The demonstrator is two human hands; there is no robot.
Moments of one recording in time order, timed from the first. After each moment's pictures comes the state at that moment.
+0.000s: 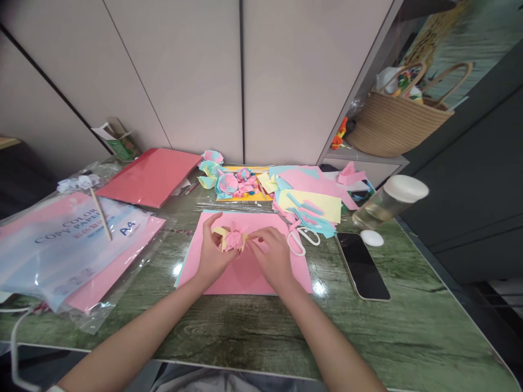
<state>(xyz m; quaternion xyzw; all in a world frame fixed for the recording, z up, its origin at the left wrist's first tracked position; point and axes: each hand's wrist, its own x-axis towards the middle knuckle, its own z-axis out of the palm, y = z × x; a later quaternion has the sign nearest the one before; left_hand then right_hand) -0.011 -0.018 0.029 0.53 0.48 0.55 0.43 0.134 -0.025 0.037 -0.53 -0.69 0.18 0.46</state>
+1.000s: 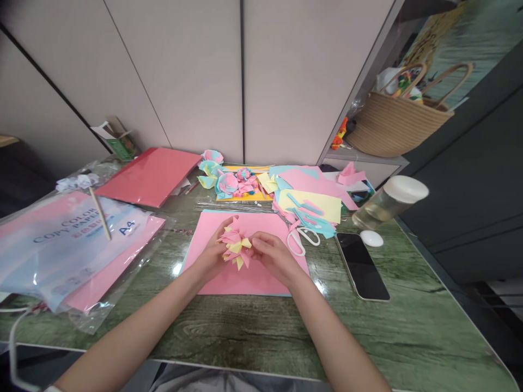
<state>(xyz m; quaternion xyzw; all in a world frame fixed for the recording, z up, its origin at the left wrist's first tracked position) -0.018 -0.009 0.029 0.35 0.31 0.49 0.74 0.142 -0.019 0.041 -0.31 -0.42 0.74 0.43</state>
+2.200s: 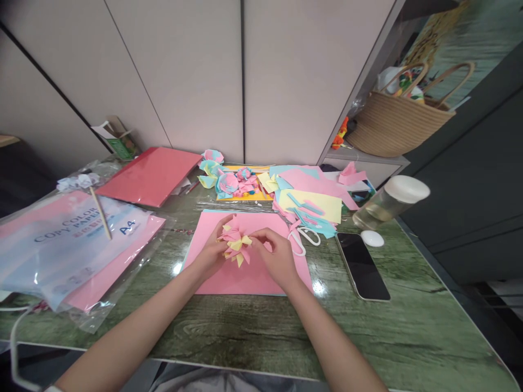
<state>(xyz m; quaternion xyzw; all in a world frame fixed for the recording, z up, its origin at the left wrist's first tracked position) -0.022 -0.006 0.027 0.37 0.34 0.49 0.71 0.135 -0.028 0.050 -0.48 -0.61 0.39 0.49</state>
